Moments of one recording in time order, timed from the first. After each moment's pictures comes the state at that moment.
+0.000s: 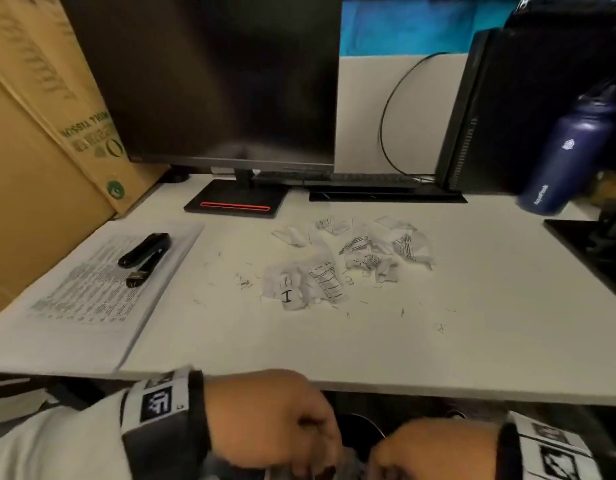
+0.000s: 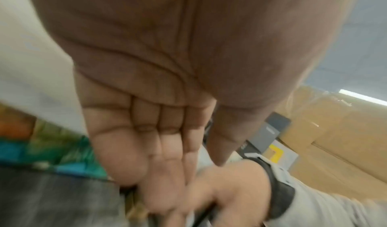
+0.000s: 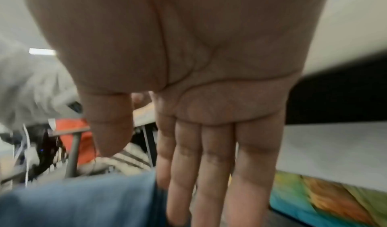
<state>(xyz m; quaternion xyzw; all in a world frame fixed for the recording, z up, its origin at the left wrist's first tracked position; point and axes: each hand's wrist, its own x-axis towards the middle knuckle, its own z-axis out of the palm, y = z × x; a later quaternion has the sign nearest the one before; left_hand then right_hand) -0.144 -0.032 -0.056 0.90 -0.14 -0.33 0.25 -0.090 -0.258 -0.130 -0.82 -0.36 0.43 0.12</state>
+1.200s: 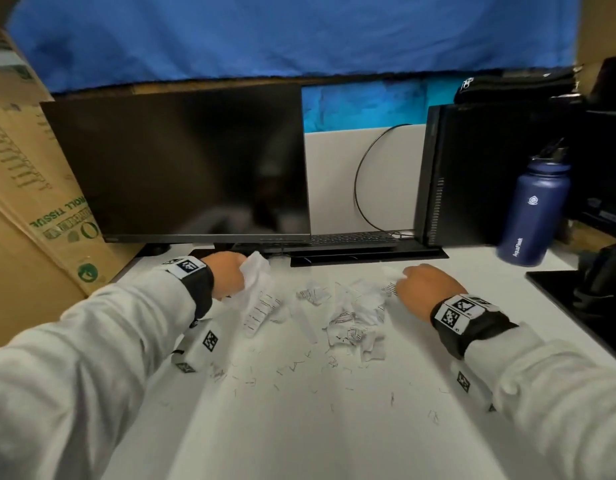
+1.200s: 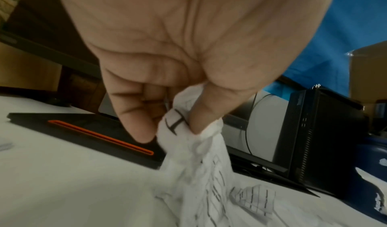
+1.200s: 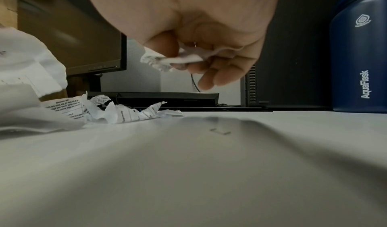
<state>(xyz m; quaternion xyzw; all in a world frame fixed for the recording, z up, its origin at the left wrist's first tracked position) 0.092 0.052 0.020 0.98 0.12 -0.08 0.16 0.154 -0.286 -0.053 -0.99 -0.11 0.00 0.03</state>
